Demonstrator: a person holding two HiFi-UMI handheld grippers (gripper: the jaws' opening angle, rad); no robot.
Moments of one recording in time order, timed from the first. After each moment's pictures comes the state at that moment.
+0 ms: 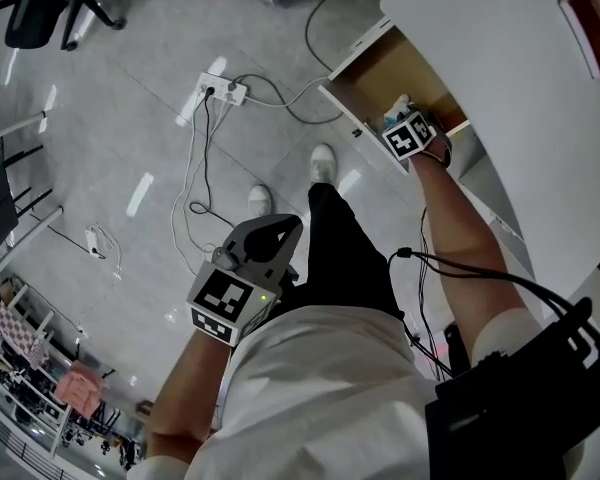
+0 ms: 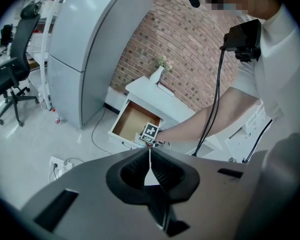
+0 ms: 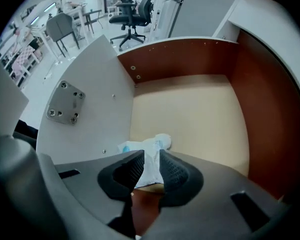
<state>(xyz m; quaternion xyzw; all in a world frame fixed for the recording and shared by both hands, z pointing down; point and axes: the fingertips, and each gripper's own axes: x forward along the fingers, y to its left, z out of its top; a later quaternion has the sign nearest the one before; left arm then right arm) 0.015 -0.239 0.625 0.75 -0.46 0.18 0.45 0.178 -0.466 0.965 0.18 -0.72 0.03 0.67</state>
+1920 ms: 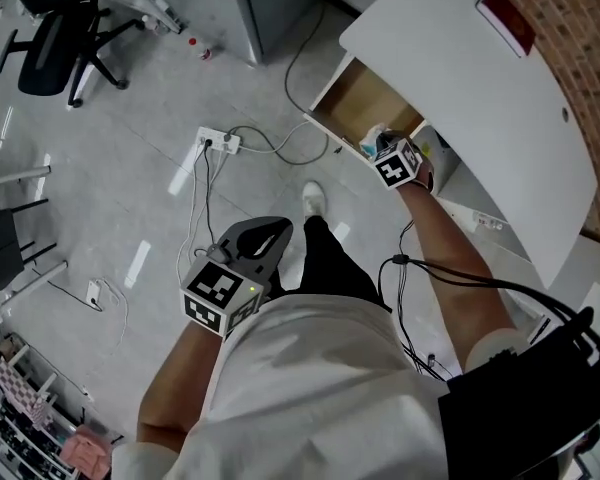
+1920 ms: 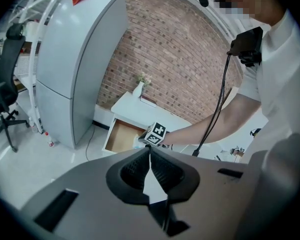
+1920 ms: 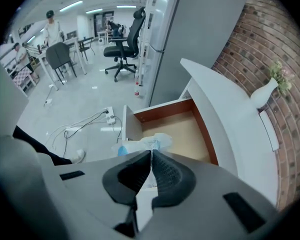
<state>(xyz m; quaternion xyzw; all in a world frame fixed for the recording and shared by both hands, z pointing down) -0.008 -0.159 0.474 0.82 -0.42 0.15 0.36 0.149 -0.377 0.727 0.25 -0.78 0.06 0.58</state>
